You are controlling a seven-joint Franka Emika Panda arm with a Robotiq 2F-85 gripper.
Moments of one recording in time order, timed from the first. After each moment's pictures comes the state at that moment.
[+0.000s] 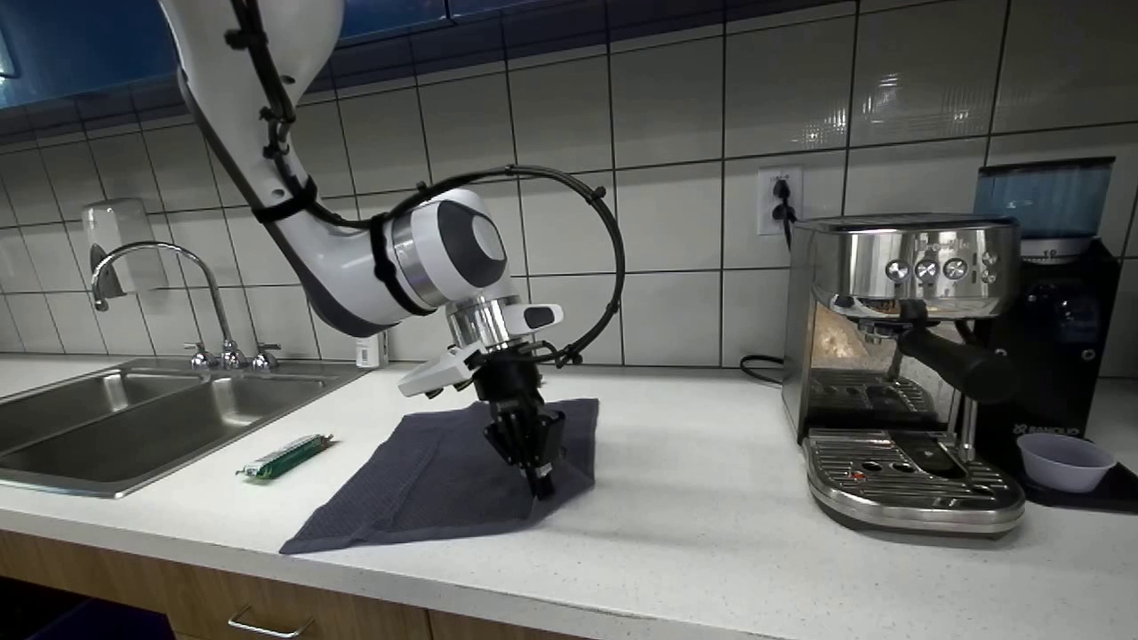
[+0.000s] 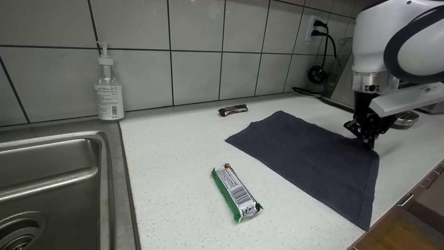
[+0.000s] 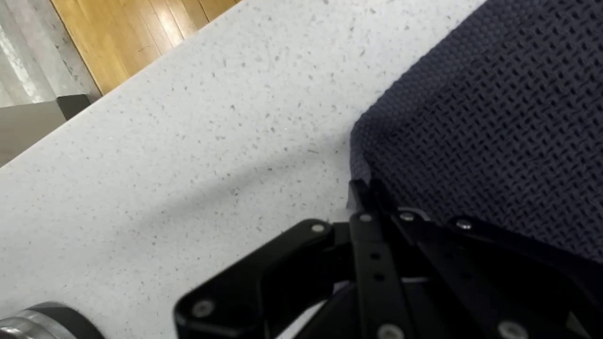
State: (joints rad) arm -0.01 0.25 -0.26 -2.37 -0.46 2.45 0.55
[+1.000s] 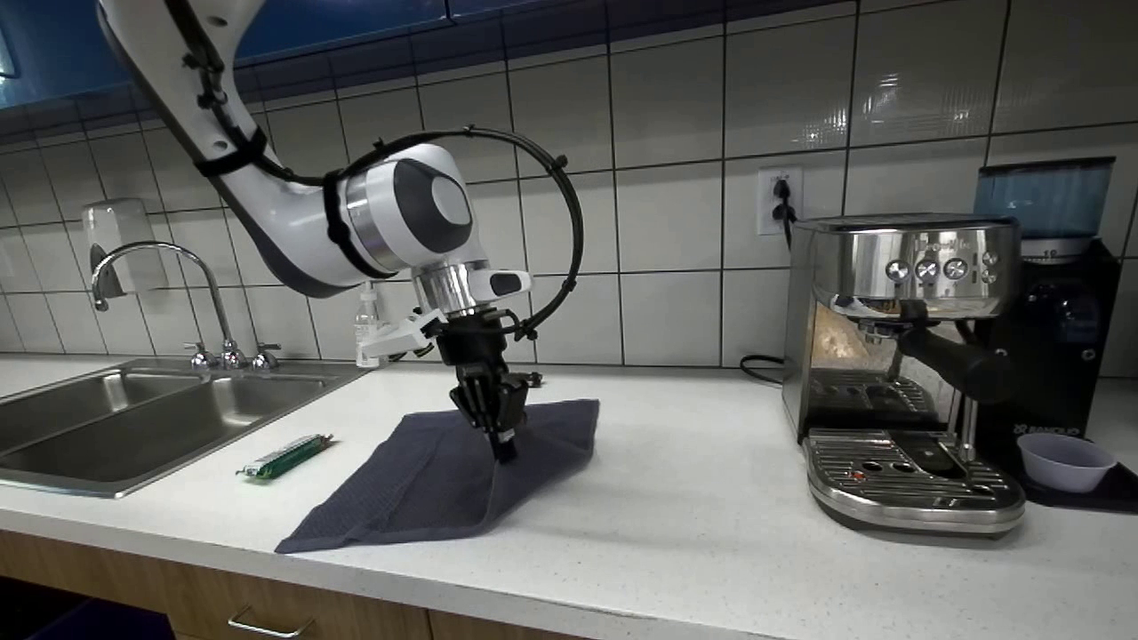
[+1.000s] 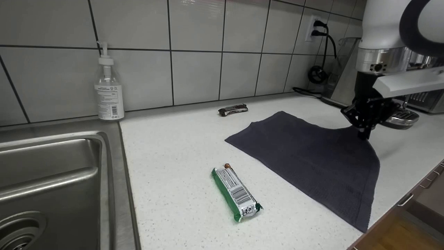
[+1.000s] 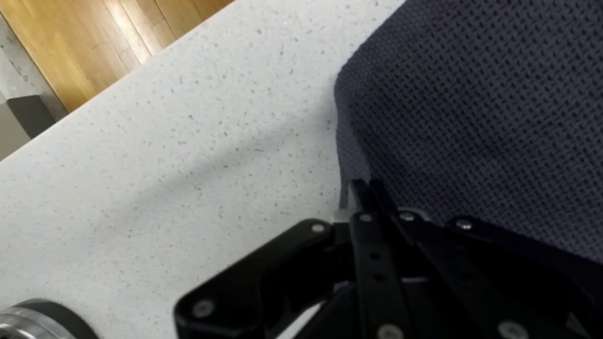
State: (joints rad) arm -0.01 0.11 -0.20 -2.43 -0.37 2.45 0.55
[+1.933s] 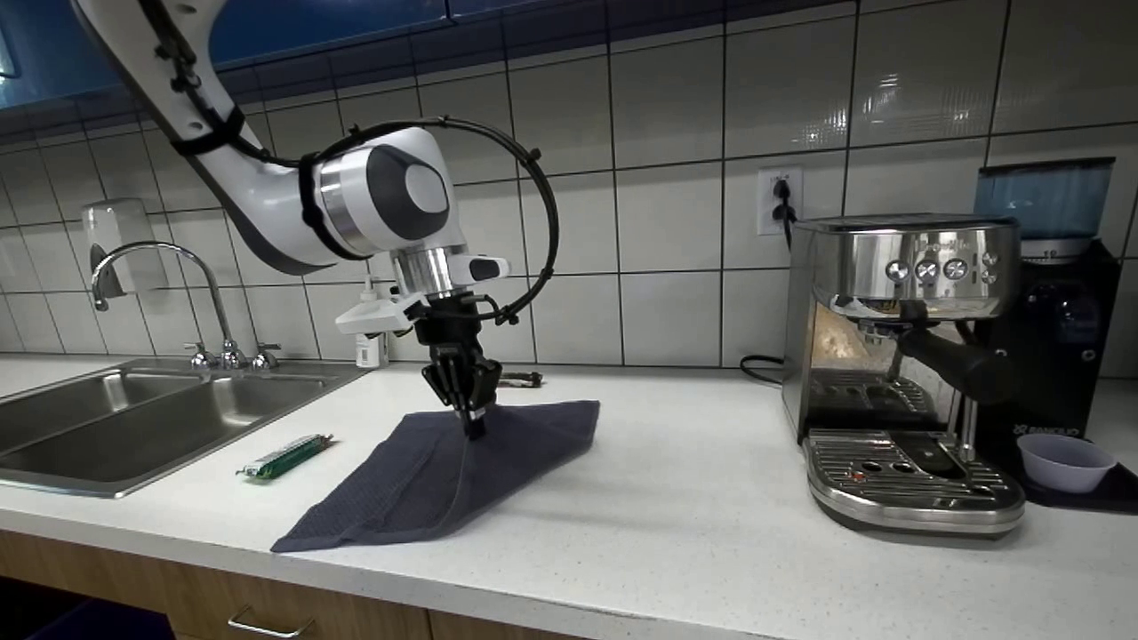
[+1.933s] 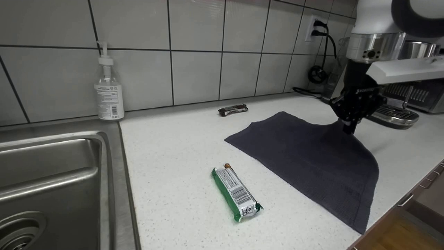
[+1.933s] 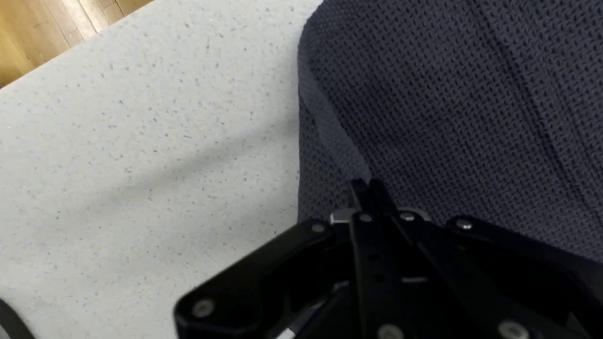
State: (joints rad) arm -0.01 0.08 -0.13 -2.42 -0.24 2.45 0.44
